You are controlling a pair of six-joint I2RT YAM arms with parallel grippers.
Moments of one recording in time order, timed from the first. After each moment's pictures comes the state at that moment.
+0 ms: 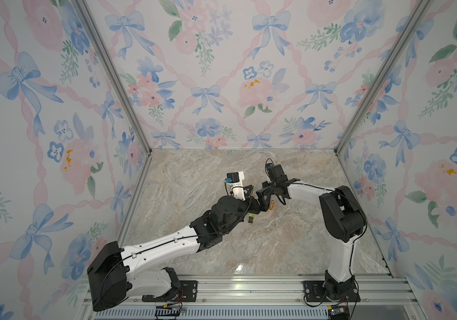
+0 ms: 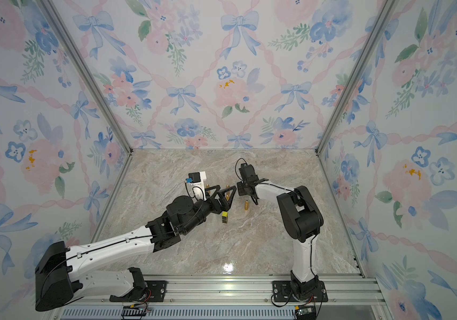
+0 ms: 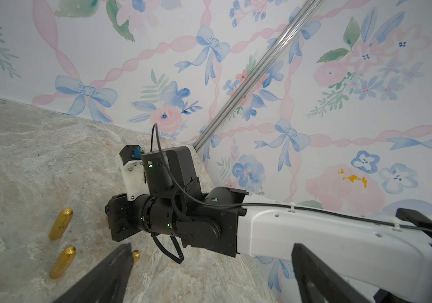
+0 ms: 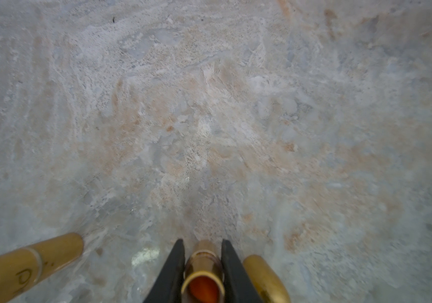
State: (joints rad) left arm -1.01 1.22 0.85 0.34 -0.31 -0.70; right arm 0.46 2.00 1.28 -0.20 0.16 0.16
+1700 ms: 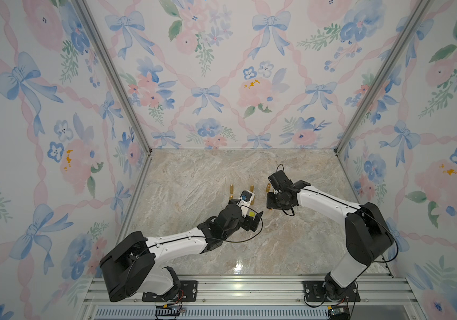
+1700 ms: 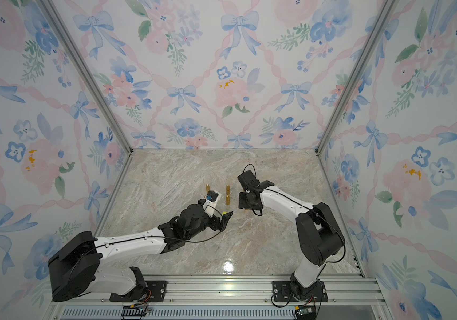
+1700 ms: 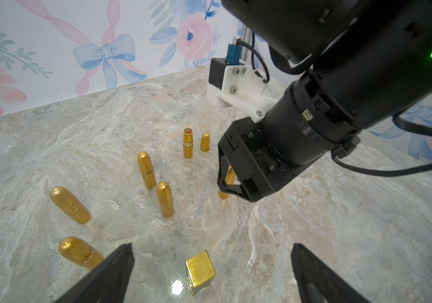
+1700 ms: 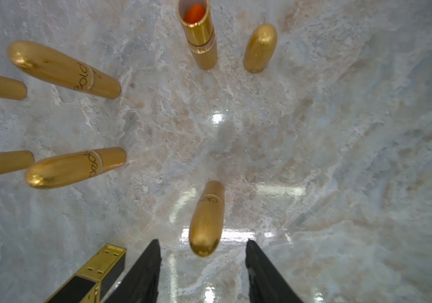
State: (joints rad) left arm -0.94 1.36 0.65 0.34 -0.22 -0.18; right arm 0.55 1.72 1.18 -0.65 0.09 0.56
